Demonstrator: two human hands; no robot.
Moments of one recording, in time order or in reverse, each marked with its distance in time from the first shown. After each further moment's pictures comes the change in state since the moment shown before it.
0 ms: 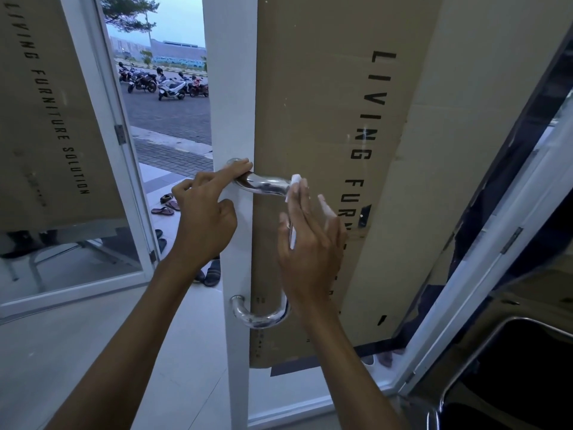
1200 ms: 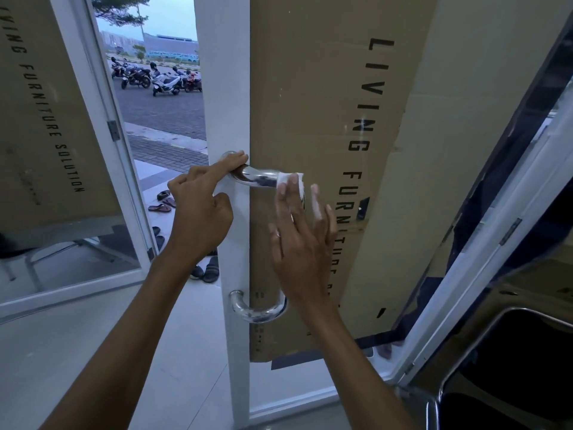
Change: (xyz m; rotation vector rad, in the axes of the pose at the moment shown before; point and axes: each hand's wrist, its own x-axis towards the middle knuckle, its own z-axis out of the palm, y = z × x) left_hand 0.003 -0.005 0.004 -0.100 0.033 0.056; right_hand -0.012 0.018 0.013 -0.142 -0.109 -0.171
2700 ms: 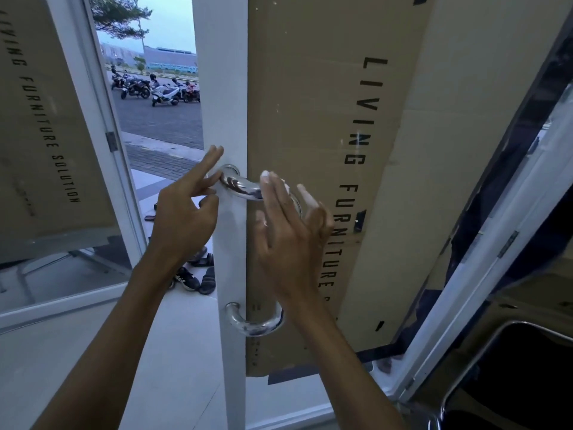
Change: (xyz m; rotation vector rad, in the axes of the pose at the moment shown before) left_hand 0.014 0.009 -0.018 -0.179 0.002 -0.148; right_hand 0.036 -0.022 -0.009 0.086 0.063 0.048
